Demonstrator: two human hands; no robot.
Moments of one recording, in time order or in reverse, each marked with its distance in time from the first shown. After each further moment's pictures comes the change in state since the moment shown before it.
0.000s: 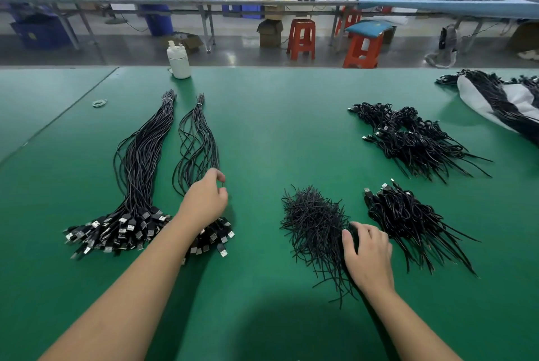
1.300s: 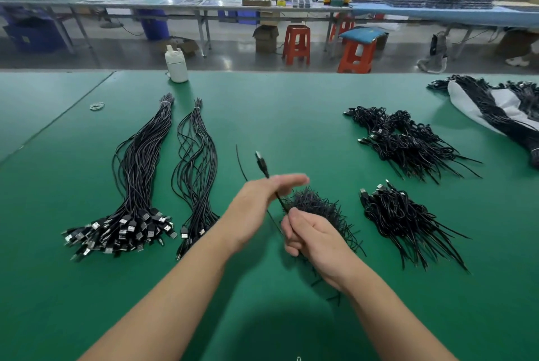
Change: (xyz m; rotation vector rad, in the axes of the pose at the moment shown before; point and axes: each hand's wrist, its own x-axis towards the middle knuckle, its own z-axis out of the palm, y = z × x) left_hand -0.073 0.101 -0.010 -0.996 -0.365 0.350; right_hand -0.031 -0.143 -0.076 1.263 -0.680 -0.141
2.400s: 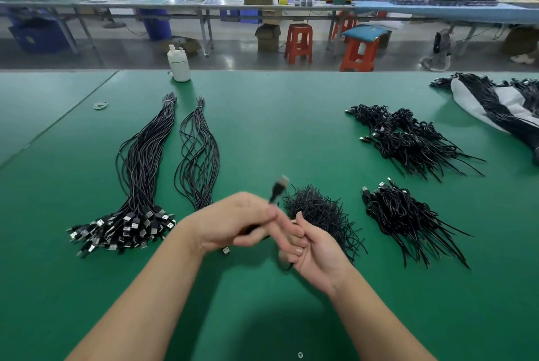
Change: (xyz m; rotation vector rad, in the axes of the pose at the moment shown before) left_hand -0.015 -0.010 -0.047 -0.031 -0.507 -0.205; right_hand 0.009 0.045 -0.008 0.730 0.034 0.333
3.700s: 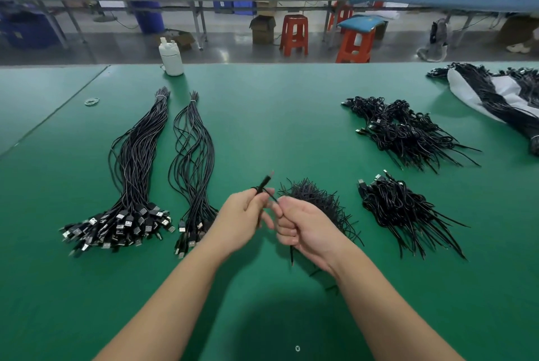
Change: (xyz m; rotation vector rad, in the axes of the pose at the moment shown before) left_hand 0.021 -0.029 0.025 0.347 0.745 -0.089; right_hand 0.000 -0.024 0.027 -0.478 -0.061 -0.161
